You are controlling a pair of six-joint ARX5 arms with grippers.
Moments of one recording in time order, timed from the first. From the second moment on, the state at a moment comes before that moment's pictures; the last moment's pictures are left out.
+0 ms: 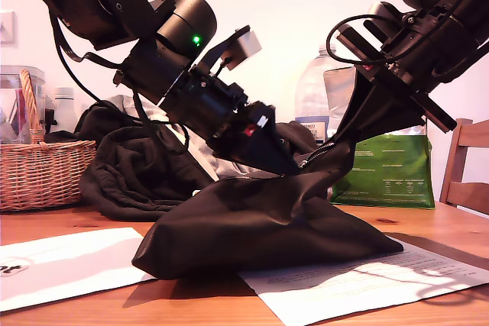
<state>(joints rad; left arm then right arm) -0.63 1.87 1.13 0.04 0.47 0.34 0.26 1.52 0.98 -0.35 -0.52 0.21</state>
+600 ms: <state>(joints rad) -0.64 1.87 1.13 0.02 0.49 0.36 0.26 1.52 0.98 -0.35 -0.52 0.21</state>
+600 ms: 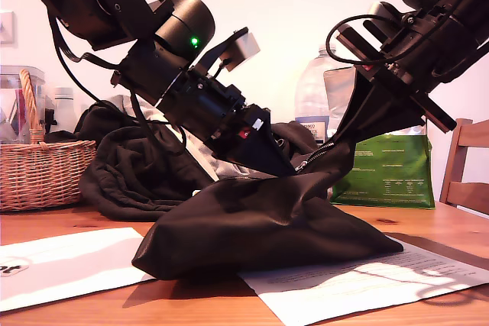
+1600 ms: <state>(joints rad) -0.65 1.87 1.13 -0.01 0.47 0.37 0.28 1.52 0.98 -0.35 -0.52 0.21</state>
